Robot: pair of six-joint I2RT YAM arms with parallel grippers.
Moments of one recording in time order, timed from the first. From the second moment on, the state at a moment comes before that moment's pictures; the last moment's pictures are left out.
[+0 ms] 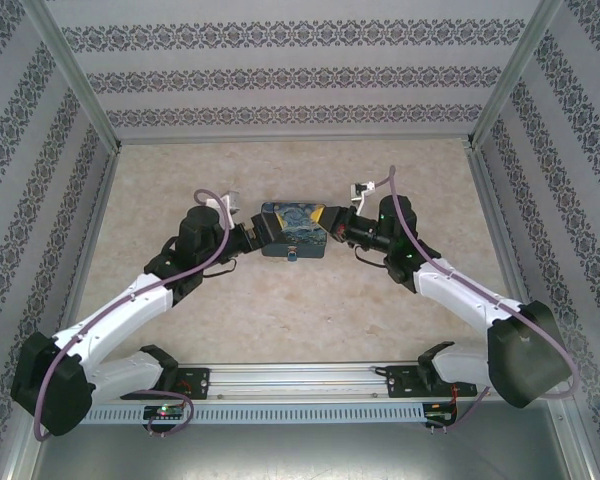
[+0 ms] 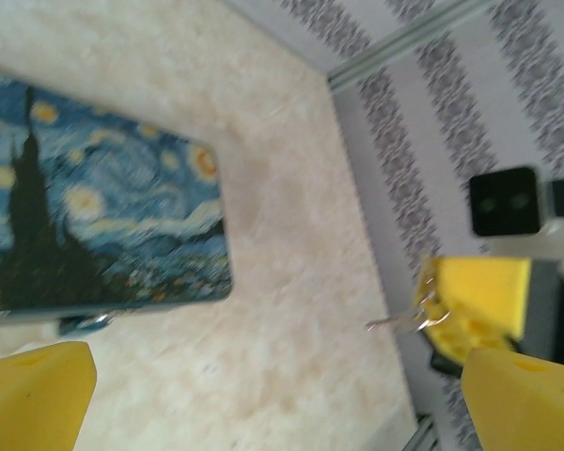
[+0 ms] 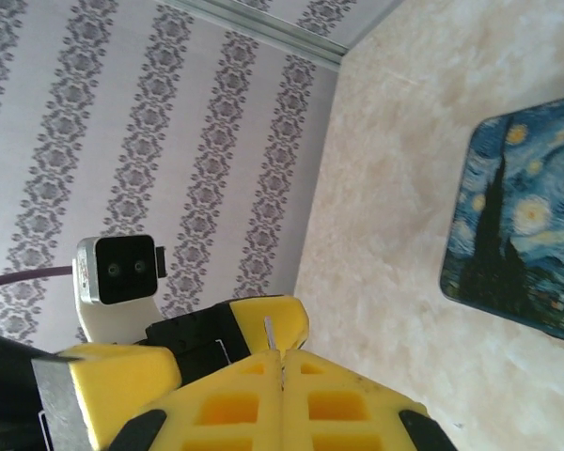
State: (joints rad) left arm -0.51 1.10 0.73 -0.03 0.28 -0.85; right arm 0.46 1.26 0.70 0.34 -0.60 1.11
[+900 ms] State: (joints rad) left arm -0.60 1.58 0.64 0.23 0.25 -0.52; right arm 0.40 1.60 0.93 0.18 -0.59 1.02
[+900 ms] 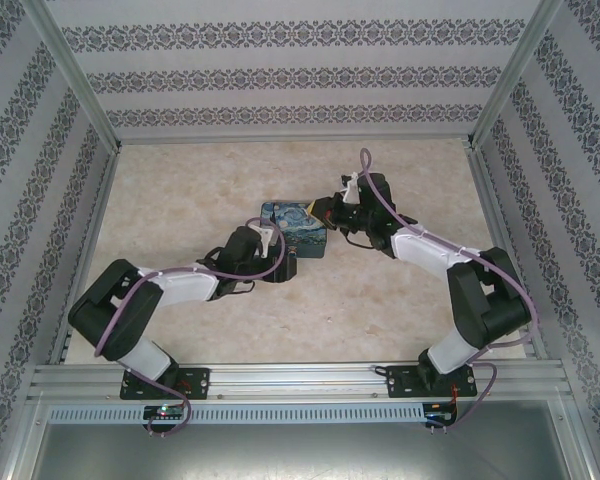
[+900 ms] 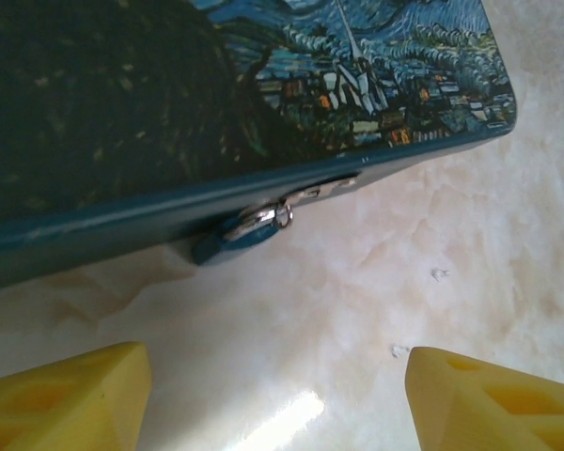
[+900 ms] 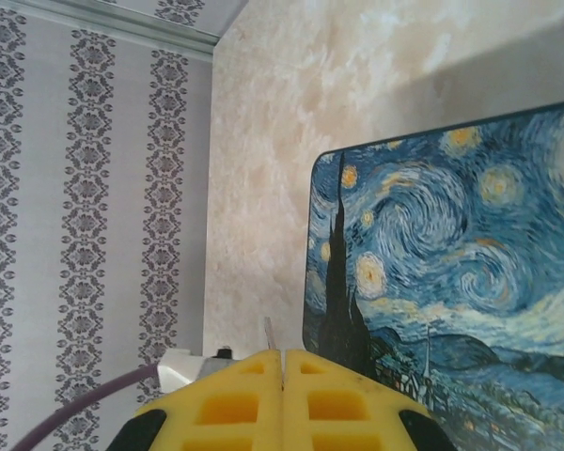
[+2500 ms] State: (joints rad) left arm -0.67 1.88 0.77 0.60 0.19 -0.60; right arm 0.33 1.76 0.96 0.28 -0.62 1.06
